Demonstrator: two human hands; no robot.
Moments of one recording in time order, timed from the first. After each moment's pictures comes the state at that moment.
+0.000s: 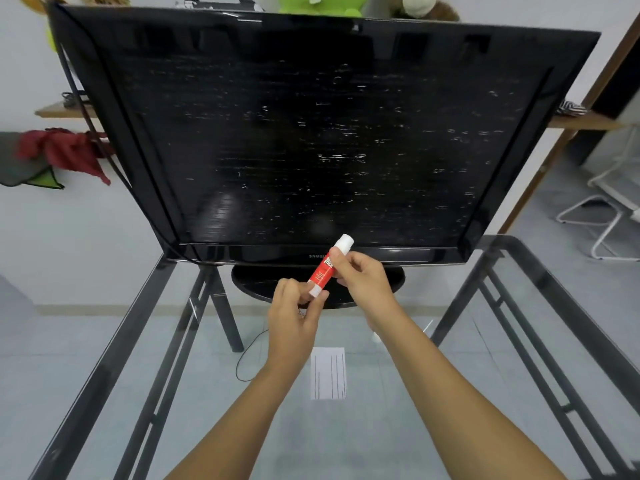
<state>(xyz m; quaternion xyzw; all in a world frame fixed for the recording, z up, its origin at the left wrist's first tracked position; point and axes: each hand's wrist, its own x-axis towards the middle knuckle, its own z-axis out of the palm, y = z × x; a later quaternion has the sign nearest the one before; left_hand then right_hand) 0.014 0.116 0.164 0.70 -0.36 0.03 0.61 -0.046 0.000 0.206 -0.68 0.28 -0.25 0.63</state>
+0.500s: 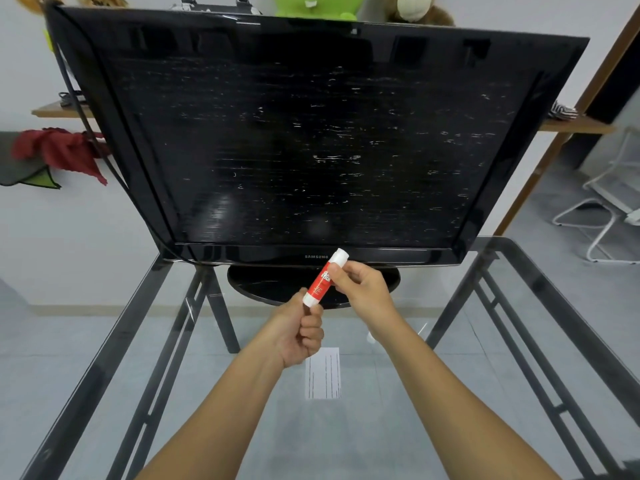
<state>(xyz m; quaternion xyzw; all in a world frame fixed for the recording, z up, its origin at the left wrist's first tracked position) 0.021 0.108 0.192 0.53 0.04 -0.59 0.61 -0.062 -0.002 0.195 -0.71 0.26 -0.25 0.60</state>
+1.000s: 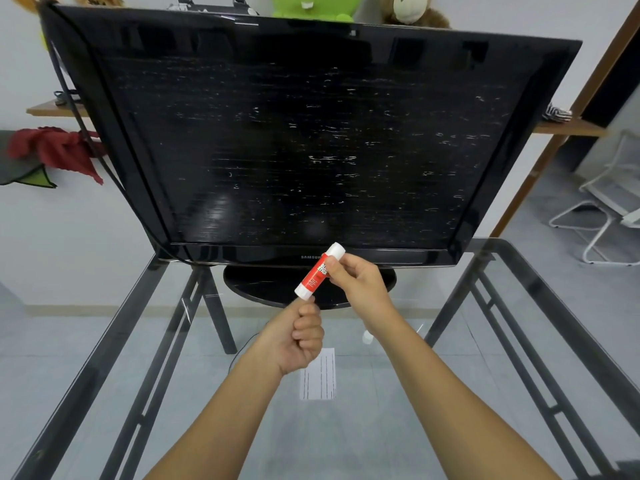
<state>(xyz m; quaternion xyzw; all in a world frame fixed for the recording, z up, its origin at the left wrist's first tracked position) 0.012 0.110 0.184 0.40 0.07 -0.61 0.68 -0.063 -0.005 0.208 -0.71 0.23 -0.26 0.61</state>
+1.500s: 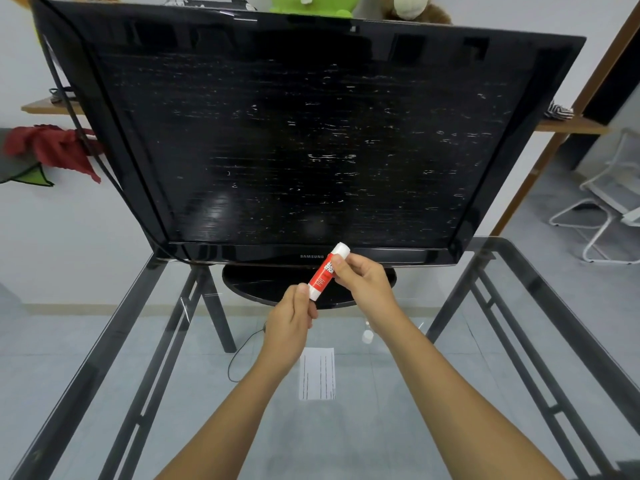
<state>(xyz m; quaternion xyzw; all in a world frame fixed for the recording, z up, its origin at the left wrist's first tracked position) 0.005 0.108 0.168 0.74 -0.29 -0.19 0.58 -0.065 -0.014 0.202 -0.70 0.23 -0.26 0.62</state>
